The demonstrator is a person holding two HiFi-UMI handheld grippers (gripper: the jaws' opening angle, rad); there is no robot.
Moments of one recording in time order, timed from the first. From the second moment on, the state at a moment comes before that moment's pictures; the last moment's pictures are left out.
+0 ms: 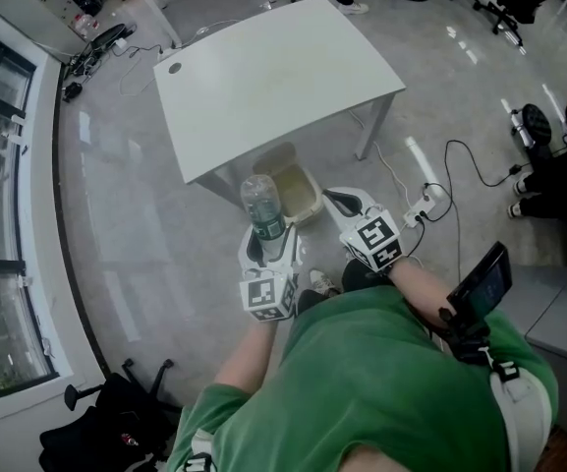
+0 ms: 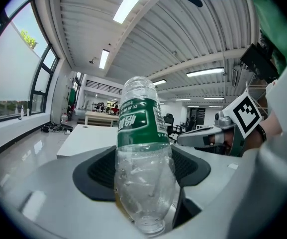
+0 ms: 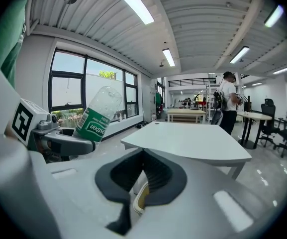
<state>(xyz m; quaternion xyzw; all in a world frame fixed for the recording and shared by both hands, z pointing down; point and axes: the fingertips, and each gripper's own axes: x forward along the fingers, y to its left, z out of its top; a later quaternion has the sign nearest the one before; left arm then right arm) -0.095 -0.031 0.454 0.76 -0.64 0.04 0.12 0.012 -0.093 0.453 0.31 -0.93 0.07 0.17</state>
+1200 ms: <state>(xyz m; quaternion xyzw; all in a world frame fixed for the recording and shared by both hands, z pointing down) -0.100 -0.130 0.614 0.72 -0.62 0.20 0.24 -0.022 -0.223 0.590 0.25 -0.93 0.16 0.24</state>
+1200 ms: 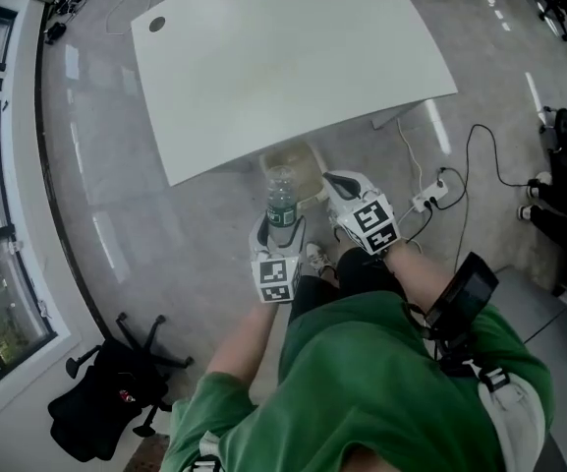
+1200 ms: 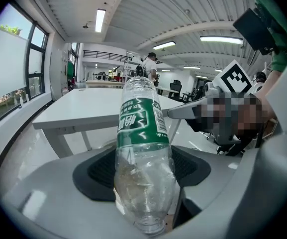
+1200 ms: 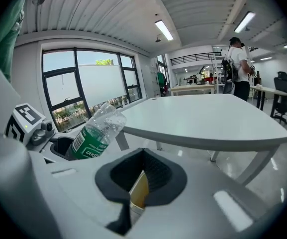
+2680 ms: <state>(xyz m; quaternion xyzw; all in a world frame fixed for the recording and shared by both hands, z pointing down) -0.105 -0.160 0.922 0.64 -0.54 0.35 0.42 -0.035 -0.238 0.876 0.16 -0.89 0.22 0.36</state>
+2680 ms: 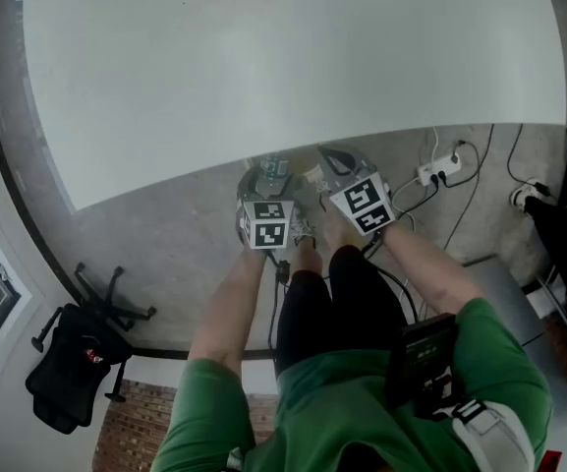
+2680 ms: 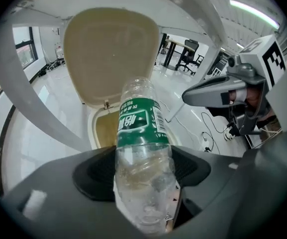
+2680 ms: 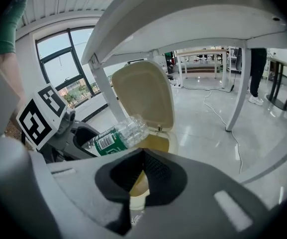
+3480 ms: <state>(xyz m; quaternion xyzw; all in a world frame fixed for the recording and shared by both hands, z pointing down) -0.110 -0.172 0.998 0.60 -0.49 0.43 0.46 -0.034 -0.243 0.925 0.16 -0.89 0.22 0.37</state>
